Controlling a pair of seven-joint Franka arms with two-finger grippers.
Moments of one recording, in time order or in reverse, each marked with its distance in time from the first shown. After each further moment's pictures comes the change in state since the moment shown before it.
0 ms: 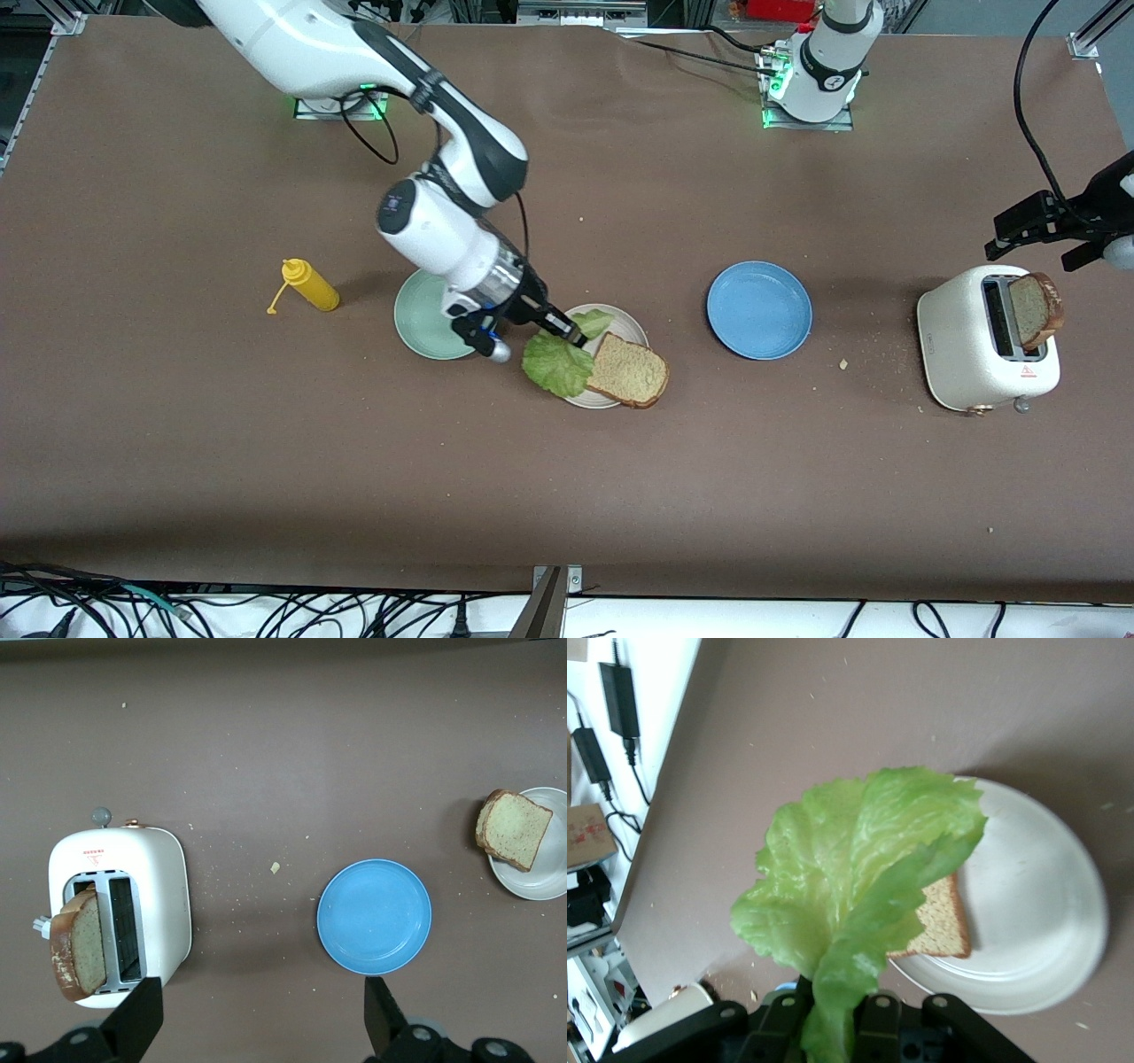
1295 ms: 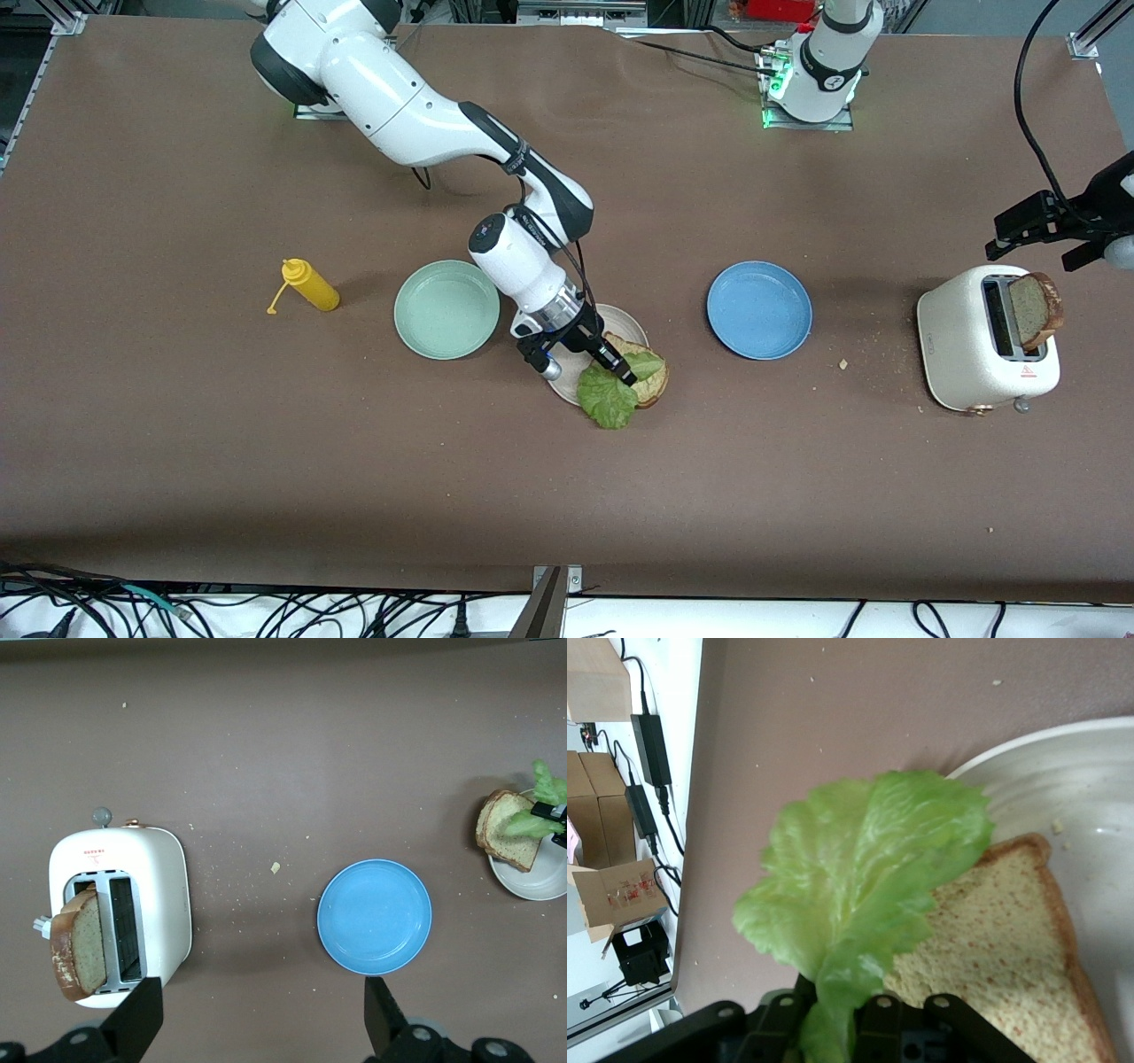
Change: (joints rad) left arm 0.001 0.000 0.000 0.000 0.000 0.000 0.000; right arm 0.228 0.334 -0.150 0.308 -0.003 0.293 0.129
